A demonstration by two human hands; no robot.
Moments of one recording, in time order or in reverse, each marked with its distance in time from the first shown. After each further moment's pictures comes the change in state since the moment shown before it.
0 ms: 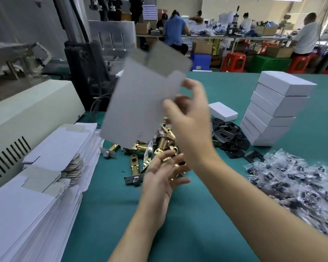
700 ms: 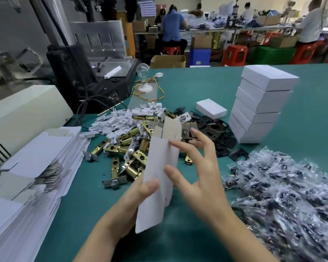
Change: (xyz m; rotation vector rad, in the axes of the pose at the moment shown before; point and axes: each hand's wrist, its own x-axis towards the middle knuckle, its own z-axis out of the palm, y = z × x) left_hand -0.024 0.015 -0.004 0.483 -0.333 -0.235; right_hand -0.083 0.036 -0.104 -0.500 -0.125 0.014
